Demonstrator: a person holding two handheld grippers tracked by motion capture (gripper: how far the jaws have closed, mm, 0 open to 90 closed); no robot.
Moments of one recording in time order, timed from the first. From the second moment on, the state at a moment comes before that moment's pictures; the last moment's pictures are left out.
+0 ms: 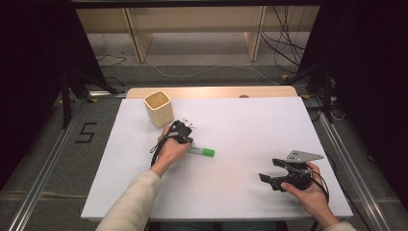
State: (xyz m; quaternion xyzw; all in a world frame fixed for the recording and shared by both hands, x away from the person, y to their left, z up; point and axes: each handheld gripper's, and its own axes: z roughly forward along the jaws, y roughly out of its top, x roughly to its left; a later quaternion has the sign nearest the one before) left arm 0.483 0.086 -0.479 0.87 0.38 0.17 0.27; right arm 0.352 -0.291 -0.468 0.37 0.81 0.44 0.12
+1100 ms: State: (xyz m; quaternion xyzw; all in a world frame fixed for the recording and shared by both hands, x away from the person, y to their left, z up) left arm 0.412 0.086 -0.477 0.89 0.36 0.14 0.26; right arm 0.351 -0.291 -0.467 0.37 0.81 0.44 0.12
